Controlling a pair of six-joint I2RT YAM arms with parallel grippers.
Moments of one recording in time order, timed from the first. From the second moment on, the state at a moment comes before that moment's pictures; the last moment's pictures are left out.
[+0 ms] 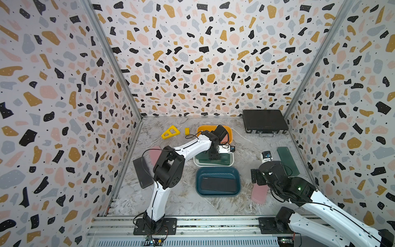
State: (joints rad) left arm -0.72 2.11 1.75 -0.85 -0.03 0.93; right arm 0.82 0.75 0.77 -0.88 0.51 0.49
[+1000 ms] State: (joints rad) left arm -0.74 2.16 1.79 -0.85 -0.09 0.93; right arm 0.82 0.70 0.76 -0.90 0.51 0.49
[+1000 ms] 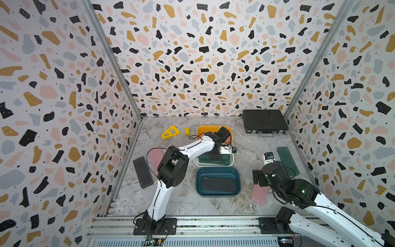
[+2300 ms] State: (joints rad) left arm -0.78 1.61 1.54 -0.72 -0.11 0.71; right arm 0.55 0.85 0.81 -0.92 0.48 0.33
